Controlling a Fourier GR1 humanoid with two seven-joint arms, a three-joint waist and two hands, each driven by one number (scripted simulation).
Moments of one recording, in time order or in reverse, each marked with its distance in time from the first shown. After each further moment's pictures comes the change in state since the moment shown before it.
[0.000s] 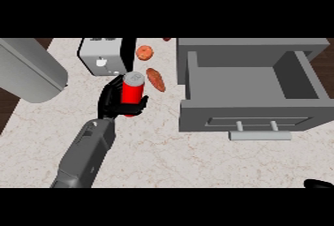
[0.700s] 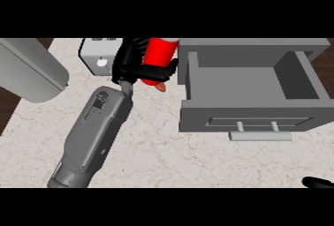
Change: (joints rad) left arm -0.189 -0.036 -0.132 -0.374 -0.008 0.153 0.462; right arm -0.019 -0.001 0.012 -0.018 0.036 -0.016 0.030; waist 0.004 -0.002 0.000
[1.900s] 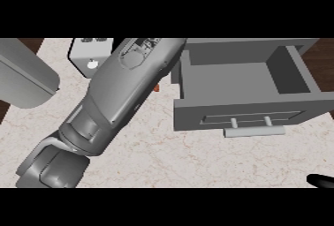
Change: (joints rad) left arm -0.622 -0.004 -0.123 0.376 0.113 0.227 0.211; right arm -0.051 -0.015 -0.013 -0.002 -0.031 -0.005 0.024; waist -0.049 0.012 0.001
